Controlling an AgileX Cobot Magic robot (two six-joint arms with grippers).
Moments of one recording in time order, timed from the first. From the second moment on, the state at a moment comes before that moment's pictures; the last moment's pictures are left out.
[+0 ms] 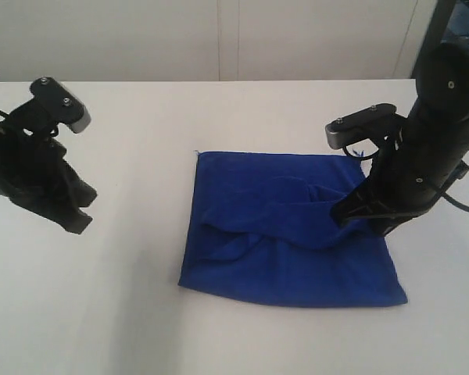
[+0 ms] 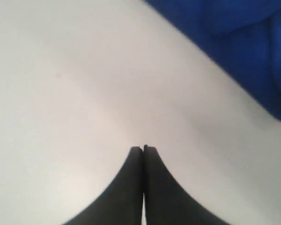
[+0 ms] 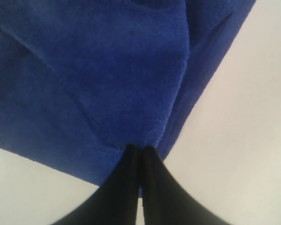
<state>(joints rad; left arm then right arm) -0.32 1.40 -0.80 -0.43 0.51 0.81 0.20 1.61 -1.02 -0.03 0.89 -0.08</state>
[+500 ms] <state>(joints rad) -0.46 1.48 -0.84 -0.27 0.46 0.73 0.20 1.61 -1.02 -0.02 0.89 -0.08</state>
